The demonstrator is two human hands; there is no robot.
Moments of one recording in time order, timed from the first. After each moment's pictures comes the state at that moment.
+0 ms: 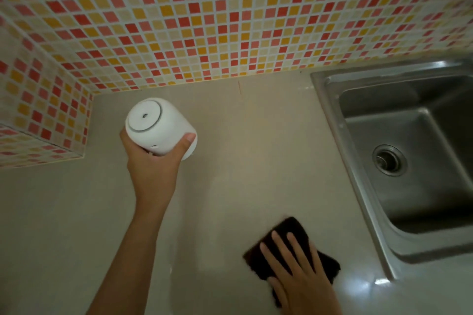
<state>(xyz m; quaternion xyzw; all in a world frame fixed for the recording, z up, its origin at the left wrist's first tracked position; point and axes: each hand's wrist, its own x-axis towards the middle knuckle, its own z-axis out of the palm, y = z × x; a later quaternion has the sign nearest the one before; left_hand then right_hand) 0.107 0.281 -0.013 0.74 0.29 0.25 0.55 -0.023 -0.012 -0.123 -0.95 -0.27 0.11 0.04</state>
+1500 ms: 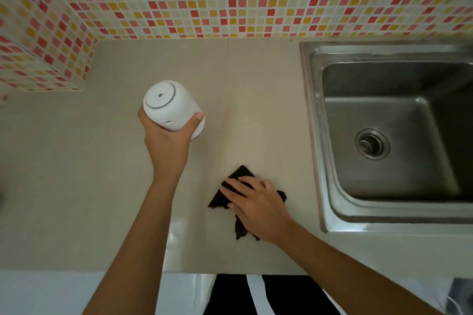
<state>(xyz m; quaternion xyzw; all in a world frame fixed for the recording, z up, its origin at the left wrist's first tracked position) 0.053 0.154 -0.023 0.73 0.36 0.27 0.51 0.035 -0.054 -0.114 -0.88 -0.46 0.06 0.13</state>
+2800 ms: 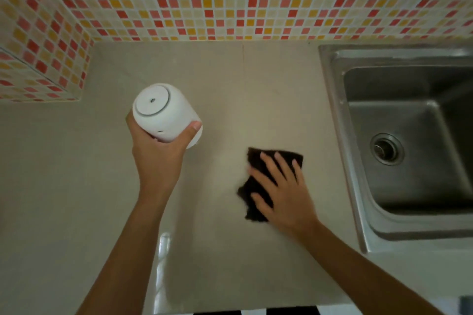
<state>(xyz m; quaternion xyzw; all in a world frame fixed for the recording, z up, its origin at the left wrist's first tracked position) 0.051 0.232 -0.036 0.74 0.33 0.26 0.53 0.068 -0.018 -0.127 -0.93 -0.34 0.07 0.11</state>
